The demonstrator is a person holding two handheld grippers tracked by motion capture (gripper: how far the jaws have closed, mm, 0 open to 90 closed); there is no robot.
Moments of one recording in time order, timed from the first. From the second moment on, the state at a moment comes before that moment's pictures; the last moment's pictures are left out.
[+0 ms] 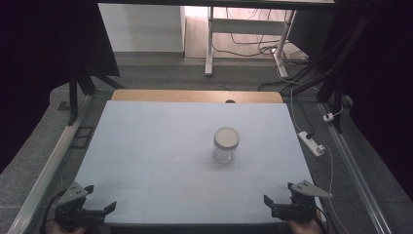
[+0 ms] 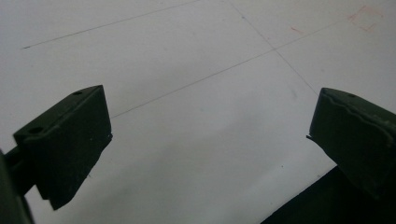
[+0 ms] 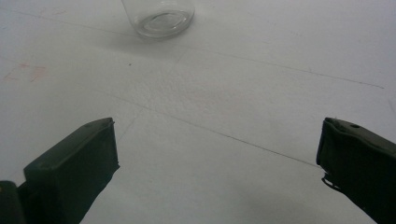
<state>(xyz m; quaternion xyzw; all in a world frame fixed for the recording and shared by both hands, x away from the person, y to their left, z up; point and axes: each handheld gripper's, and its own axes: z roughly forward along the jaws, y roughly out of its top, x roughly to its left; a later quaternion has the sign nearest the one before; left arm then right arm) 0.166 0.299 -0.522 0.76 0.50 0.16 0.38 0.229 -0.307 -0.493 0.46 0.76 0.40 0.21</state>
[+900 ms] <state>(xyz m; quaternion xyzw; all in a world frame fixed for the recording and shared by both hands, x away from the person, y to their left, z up) 0.166 0.297 -0.522 0.77 0.49 0.16 0.37 0.229 -0.305 -0.490 0.44 0.77 0.41 0.21</state>
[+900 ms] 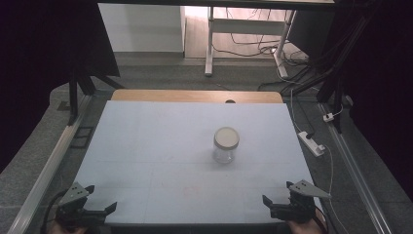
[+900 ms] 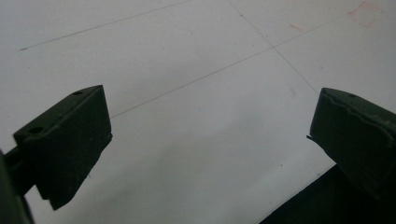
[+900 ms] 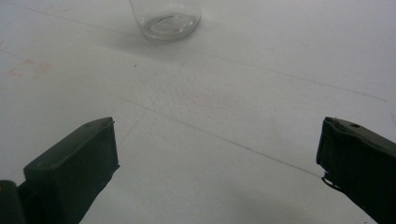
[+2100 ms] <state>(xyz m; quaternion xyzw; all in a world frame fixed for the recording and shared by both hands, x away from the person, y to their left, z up) 0.167 0.297 -0.523 0.77 0.50 0.16 0.37 0.289 -0.253 -0.489 0.38 0.79 0.45 0.16</state>
